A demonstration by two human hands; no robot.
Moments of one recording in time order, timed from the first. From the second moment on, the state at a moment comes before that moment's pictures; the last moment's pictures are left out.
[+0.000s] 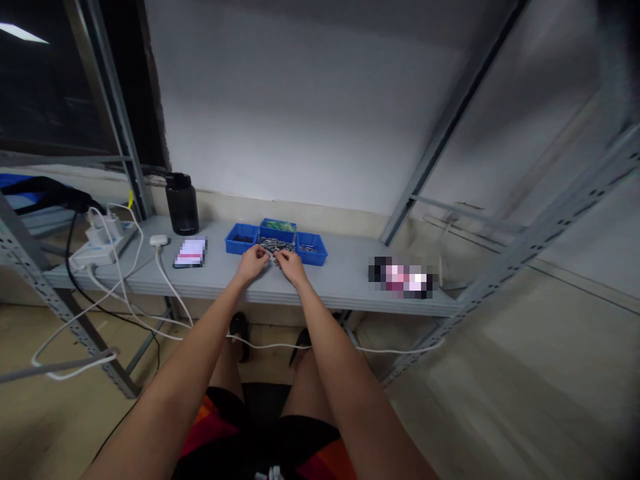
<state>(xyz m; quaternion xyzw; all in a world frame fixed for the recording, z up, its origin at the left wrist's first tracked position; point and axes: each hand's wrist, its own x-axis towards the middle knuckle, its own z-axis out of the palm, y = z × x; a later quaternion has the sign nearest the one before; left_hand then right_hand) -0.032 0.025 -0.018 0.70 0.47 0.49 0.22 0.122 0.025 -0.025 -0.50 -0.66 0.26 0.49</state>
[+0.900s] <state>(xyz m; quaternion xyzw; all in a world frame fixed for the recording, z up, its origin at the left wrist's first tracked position) -0.032 0.020 -0.015 0.73 0.49 0.42 0.21 0.122 0.029 -0.028 -0.50 -0.64 0.29 0.52</state>
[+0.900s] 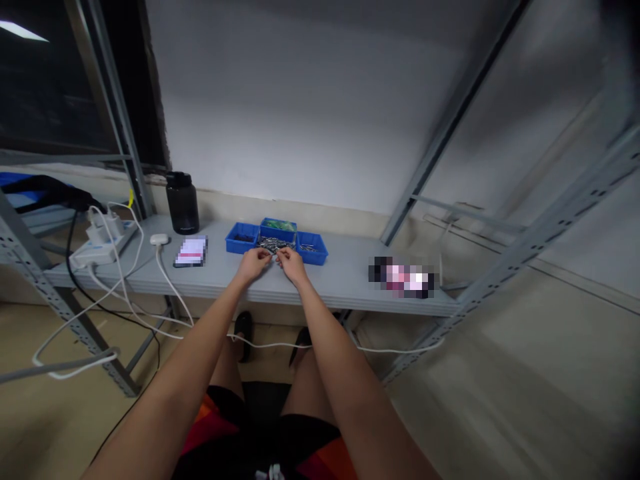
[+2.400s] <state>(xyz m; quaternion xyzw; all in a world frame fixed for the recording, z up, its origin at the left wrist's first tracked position) -0.048 0.024 -0.013 0.76 0.50 0.39 0.16 0.124 0.029 -0.021 -0.48 -0.73 0.21 0.44</state>
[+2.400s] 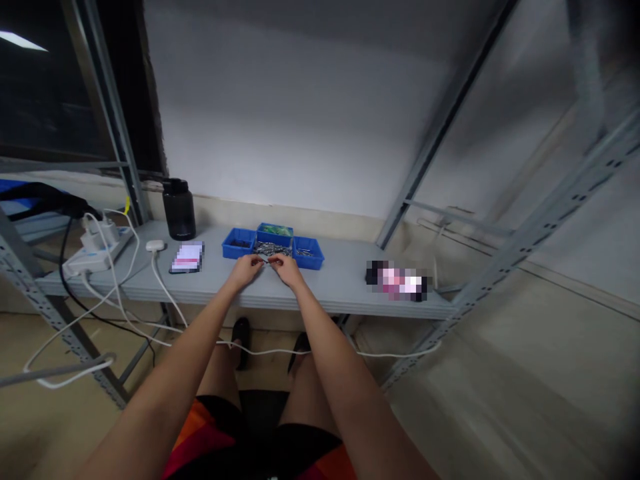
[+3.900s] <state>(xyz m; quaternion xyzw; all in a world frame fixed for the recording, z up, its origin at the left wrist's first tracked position) -0.050 0.026 -0.014 0.71 0.48 0.46 0.24 0.123 0.027 -0.026 -0.50 -0.74 0.17 0.42</state>
